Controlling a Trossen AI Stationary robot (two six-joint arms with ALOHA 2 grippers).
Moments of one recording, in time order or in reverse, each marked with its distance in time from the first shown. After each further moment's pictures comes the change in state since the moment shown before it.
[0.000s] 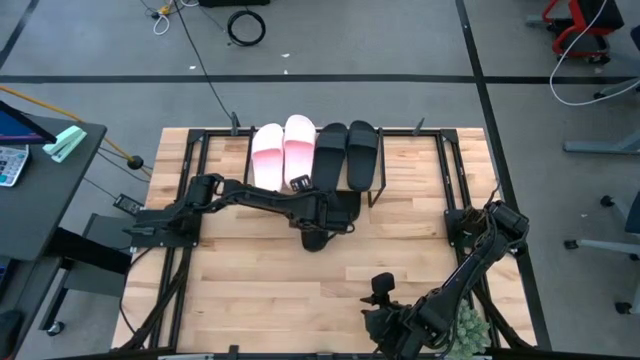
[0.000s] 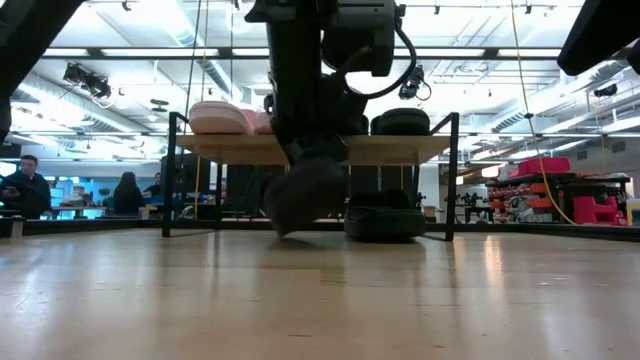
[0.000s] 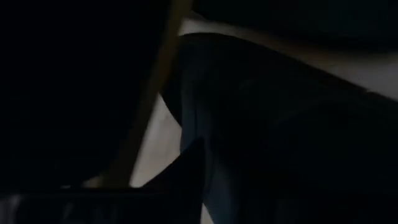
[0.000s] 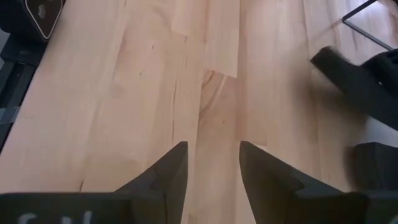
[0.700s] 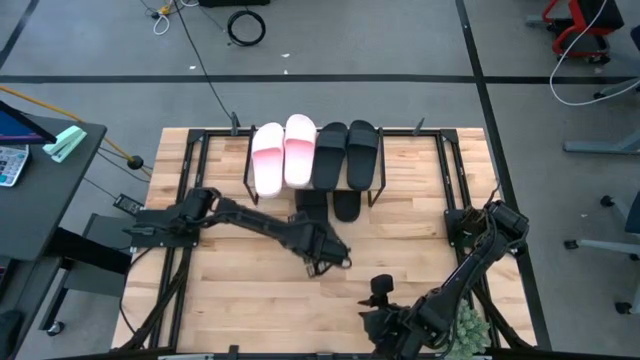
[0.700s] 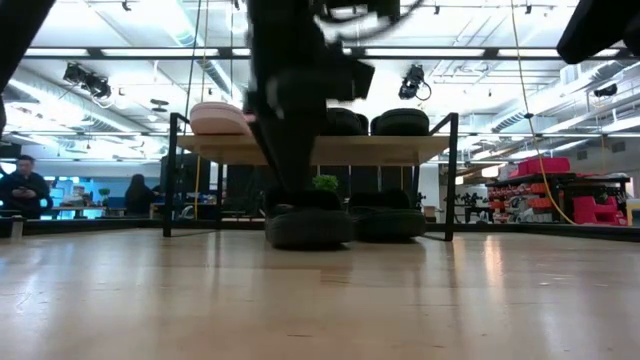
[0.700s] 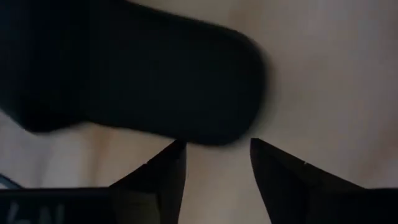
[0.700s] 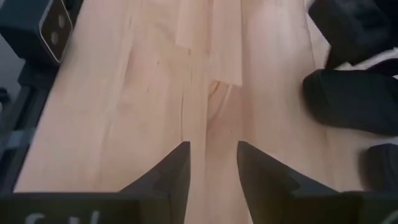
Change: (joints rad) left arm -0.178 -0.002 0.042 -0.030 0.432 -0.167; right arm -0.007 0.000 0.000 0.047 0.000 0.026
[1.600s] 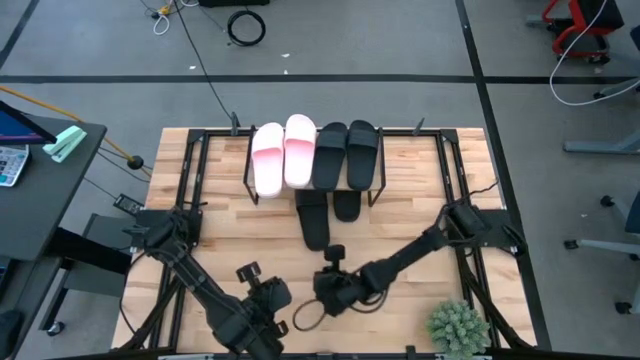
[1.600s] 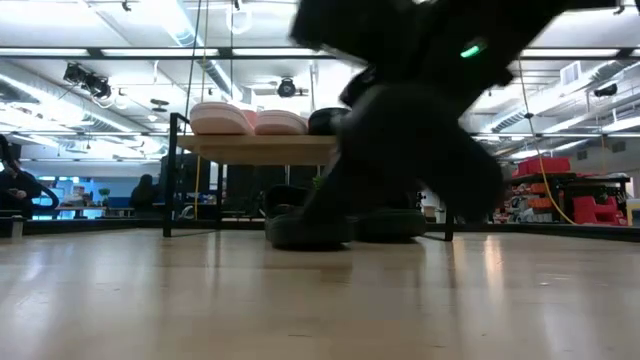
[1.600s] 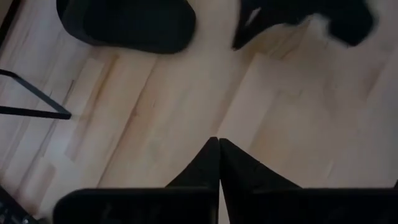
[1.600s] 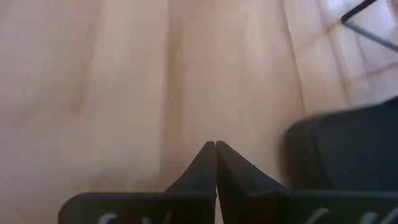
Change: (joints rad) left arm -0.521 -0.074 0.246 -0.436 -0.251 -0.612; right arm -0.353 0.215 0.000 0.419 -0.092 -0.344
